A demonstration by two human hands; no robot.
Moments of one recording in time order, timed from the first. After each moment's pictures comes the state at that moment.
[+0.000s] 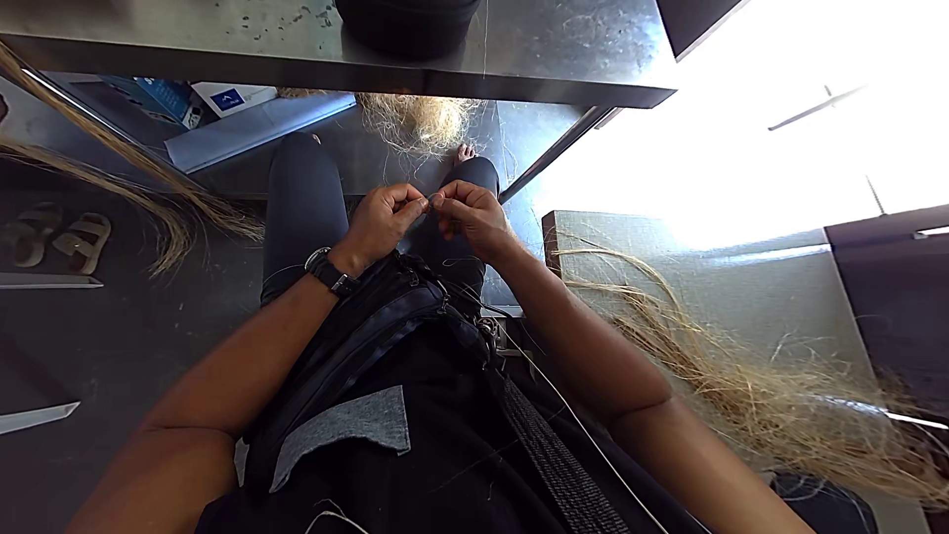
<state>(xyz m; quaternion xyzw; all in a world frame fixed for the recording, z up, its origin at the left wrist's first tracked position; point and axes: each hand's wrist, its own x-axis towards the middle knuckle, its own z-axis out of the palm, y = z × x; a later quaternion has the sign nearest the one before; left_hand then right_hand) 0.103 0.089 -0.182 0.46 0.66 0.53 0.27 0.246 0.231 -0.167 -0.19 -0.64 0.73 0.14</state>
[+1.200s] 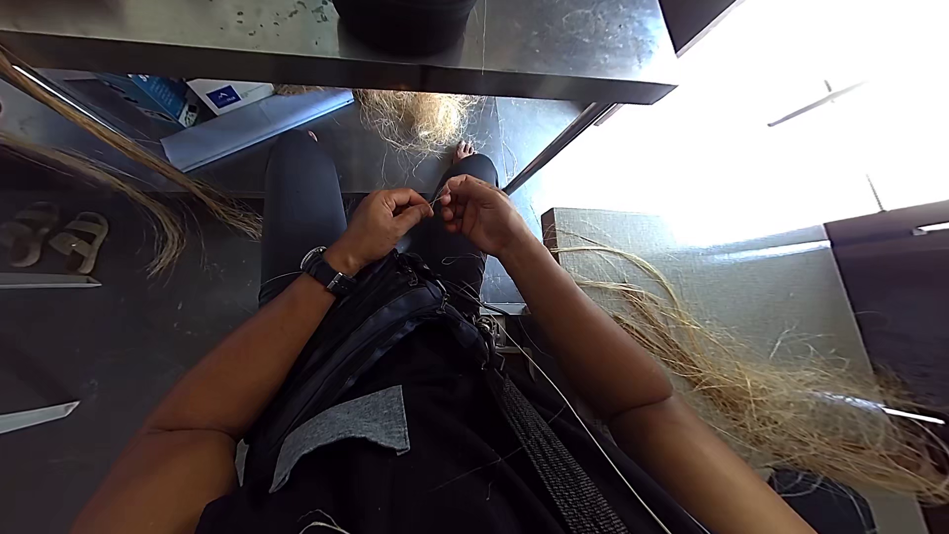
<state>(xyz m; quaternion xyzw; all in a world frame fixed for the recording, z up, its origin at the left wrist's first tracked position) 0.101 0.087 -0.185 0.49 0.64 0.51 0.29 0.248 0.246 -0.164 -0.25 -0.48 0.83 0.10</state>
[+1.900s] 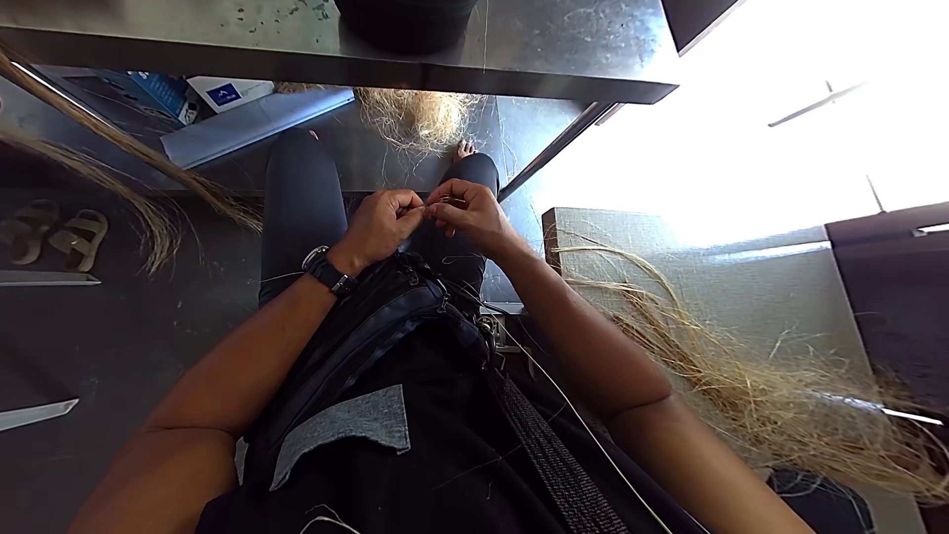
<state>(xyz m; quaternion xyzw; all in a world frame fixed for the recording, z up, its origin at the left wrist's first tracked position) 0.103 0.086 -0.184 0.49 0.70 0.45 0.26 0.247 0.239 -0.170 -0.16 -0.75 0.64 0.12</state>
